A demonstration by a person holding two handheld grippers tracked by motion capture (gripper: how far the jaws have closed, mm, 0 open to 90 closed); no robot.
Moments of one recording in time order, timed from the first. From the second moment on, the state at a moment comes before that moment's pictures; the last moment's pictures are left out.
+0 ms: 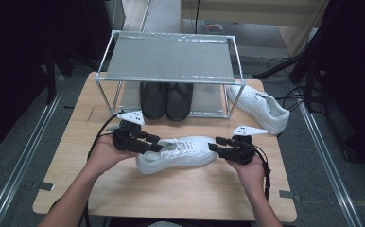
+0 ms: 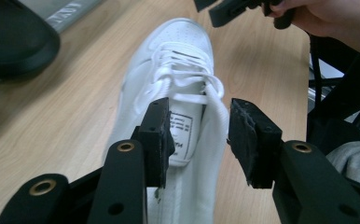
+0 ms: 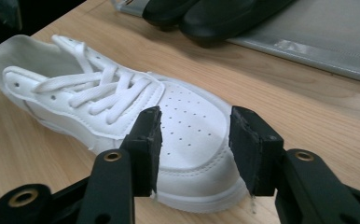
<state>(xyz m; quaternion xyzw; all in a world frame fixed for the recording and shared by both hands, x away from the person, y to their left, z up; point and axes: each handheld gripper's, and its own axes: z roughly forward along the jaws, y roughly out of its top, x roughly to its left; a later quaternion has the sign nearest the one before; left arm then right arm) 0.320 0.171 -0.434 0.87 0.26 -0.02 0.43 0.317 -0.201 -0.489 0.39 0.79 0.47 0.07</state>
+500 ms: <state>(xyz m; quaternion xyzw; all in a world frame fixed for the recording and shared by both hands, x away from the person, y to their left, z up) 0.346 0.196 -0.452 0.86 0.30 -0.02 0.42 0.301 -0.191 -0.489 0.38 0.80 0.47 0.04</state>
